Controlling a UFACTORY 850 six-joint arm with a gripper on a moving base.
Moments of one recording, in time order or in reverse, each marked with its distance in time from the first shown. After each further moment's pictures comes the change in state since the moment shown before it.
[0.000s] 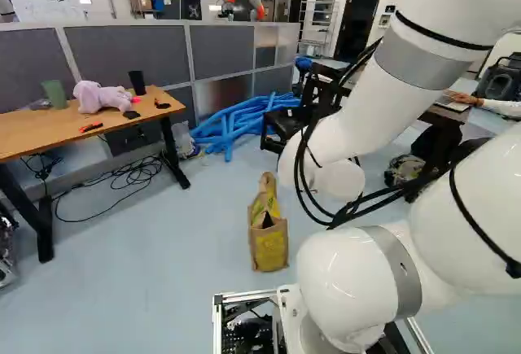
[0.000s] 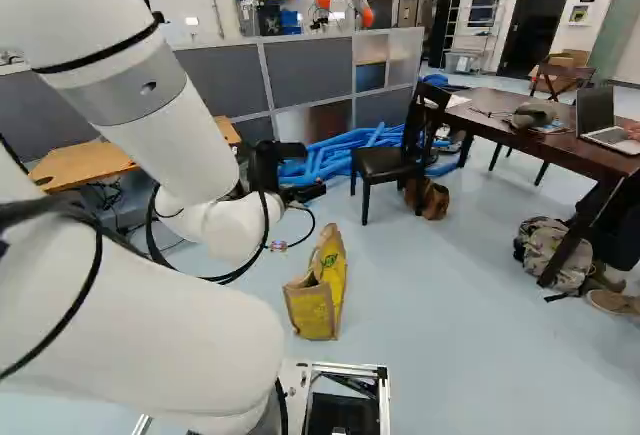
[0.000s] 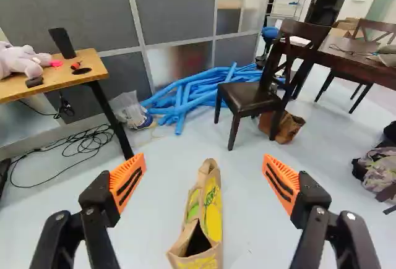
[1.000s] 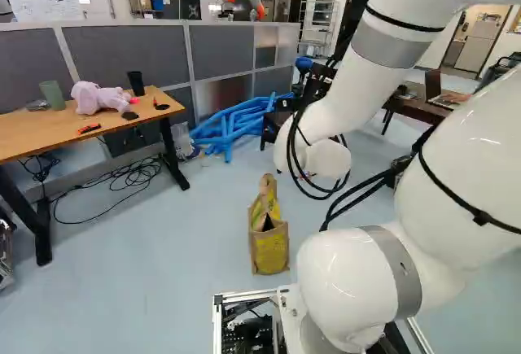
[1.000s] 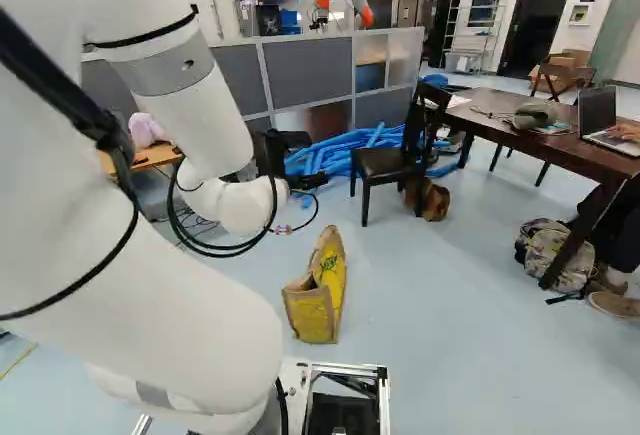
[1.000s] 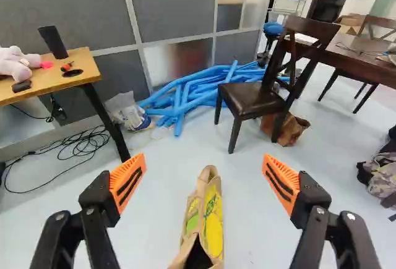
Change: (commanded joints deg) arm 0.0 -9.6 -8.6 0.0 -0.5 0.0
